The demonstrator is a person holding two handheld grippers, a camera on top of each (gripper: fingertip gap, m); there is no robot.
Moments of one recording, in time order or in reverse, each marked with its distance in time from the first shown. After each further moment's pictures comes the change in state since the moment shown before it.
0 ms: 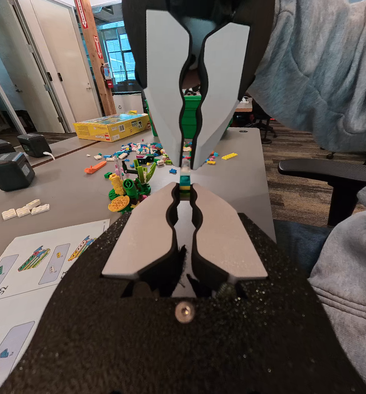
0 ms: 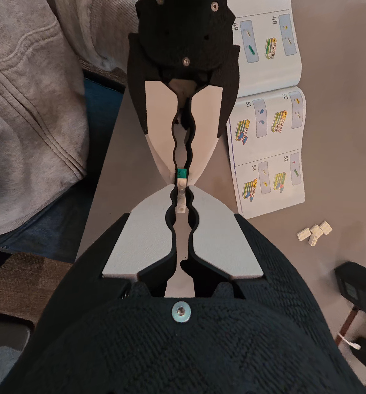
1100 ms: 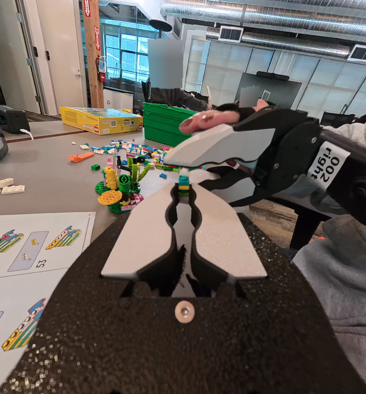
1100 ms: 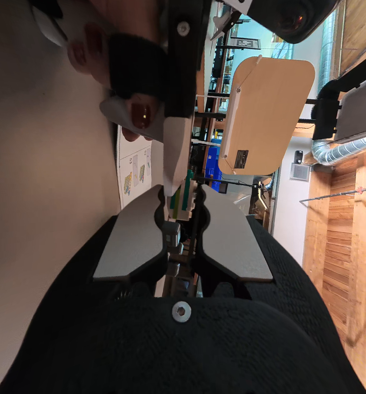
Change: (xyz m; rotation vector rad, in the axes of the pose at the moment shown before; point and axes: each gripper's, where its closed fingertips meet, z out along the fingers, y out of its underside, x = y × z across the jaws) left arm -0.007 -0.006 -0.006 0.058 0.038 -0.221; right arm 0.029 -0.002 0.009 -0.117 1.127 -0.538
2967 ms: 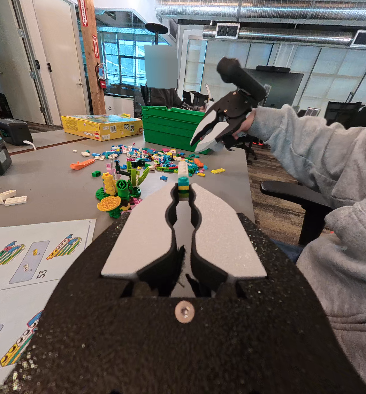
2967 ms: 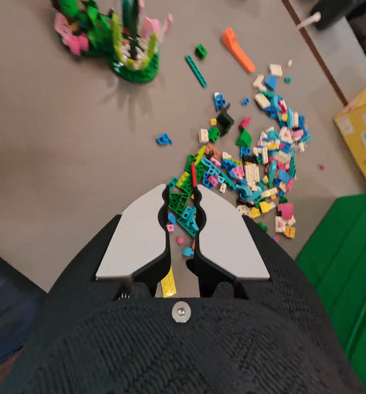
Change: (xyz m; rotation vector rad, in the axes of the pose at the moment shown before) left arm 0.004 0.001 0.005 0.002 0.001 0.066; right arm -0.085 0.236 -0.145 -0.576 -0.445 1.218
